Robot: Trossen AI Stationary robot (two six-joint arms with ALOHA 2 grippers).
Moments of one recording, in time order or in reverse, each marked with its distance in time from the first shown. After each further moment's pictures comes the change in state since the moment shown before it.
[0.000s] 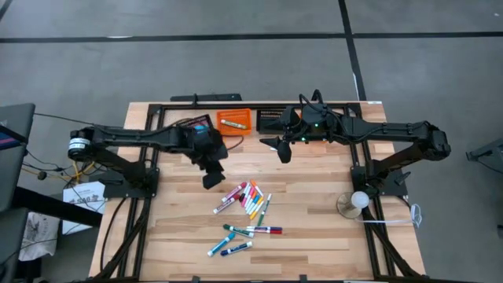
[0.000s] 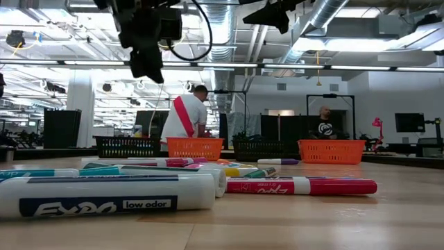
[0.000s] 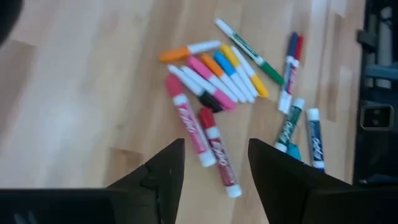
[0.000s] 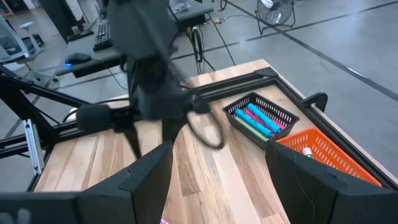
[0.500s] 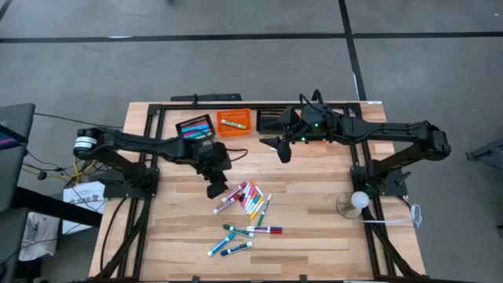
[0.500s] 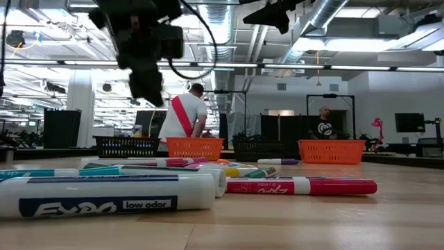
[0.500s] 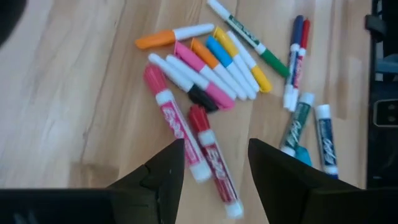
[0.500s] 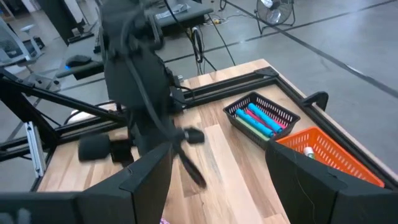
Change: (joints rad) left arm -0.057 0.088 -0.122 0.224 0.004 -0.038; right arm 0.000 0.000 0.000 0.001 0.000 0.027
